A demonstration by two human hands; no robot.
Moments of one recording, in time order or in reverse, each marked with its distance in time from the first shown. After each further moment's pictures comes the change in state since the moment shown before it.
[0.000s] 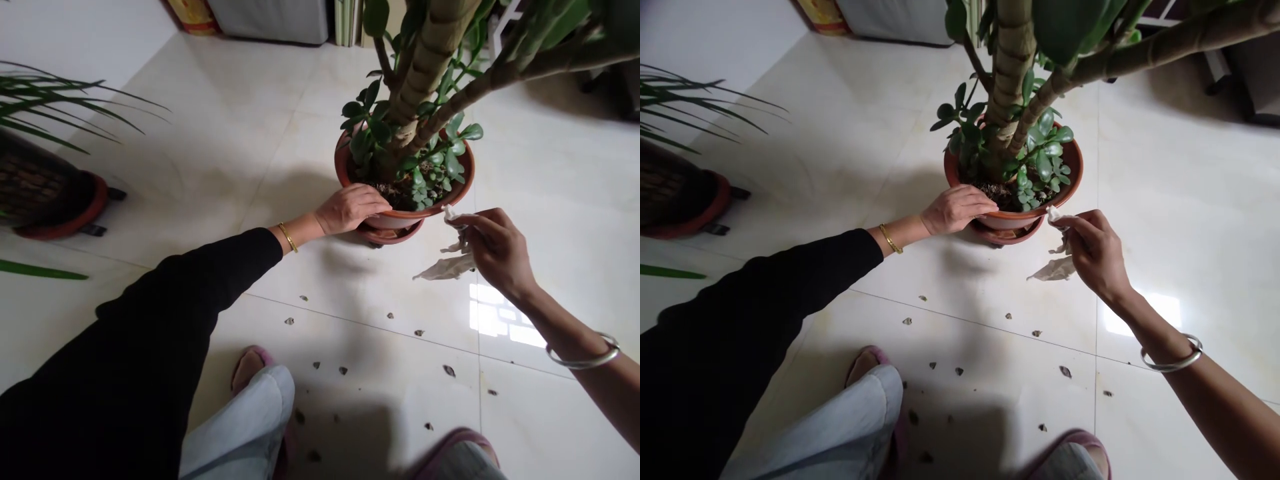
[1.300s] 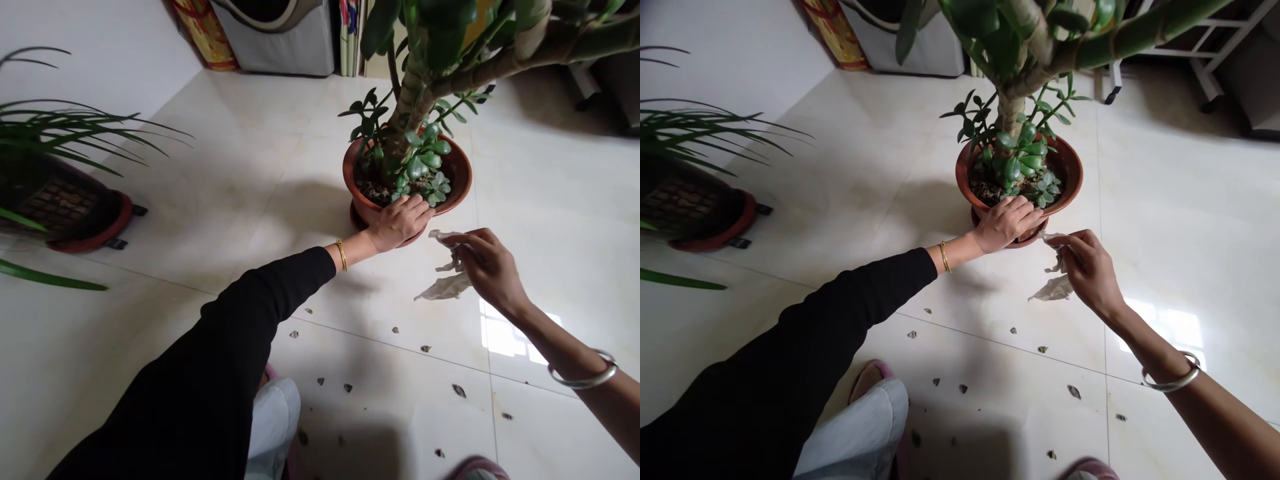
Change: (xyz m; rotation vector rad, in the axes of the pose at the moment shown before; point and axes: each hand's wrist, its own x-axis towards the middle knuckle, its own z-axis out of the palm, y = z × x) left_hand 0.066 0.058 0.049 0.697 0.036 0.048; right_hand -0.007 0.002 0.011 0.069 -0.032 0.018
